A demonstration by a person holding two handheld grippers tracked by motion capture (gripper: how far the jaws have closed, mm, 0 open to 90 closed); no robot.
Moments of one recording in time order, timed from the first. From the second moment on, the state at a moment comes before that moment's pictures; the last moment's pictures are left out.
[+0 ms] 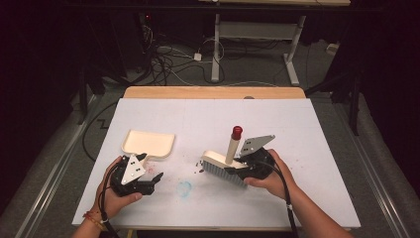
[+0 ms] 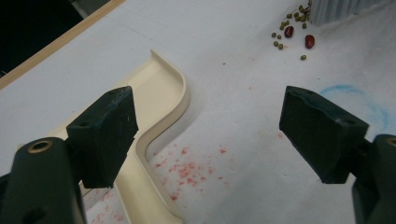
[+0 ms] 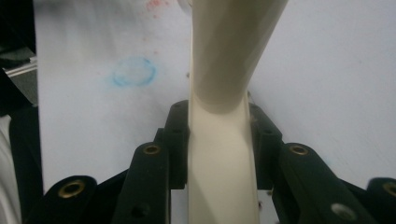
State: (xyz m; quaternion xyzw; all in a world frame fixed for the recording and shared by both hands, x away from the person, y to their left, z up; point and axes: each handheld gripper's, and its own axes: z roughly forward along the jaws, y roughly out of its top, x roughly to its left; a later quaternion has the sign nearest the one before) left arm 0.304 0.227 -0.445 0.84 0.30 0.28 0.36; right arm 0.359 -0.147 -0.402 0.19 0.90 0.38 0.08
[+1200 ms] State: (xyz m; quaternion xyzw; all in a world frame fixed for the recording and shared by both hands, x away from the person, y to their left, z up) left arm 0.299 0.222 -0.445 0.85 0.28 0.28 0.35; right arm 0.355 -0.152 -0.391 0.28 0.85 0.43 0.09
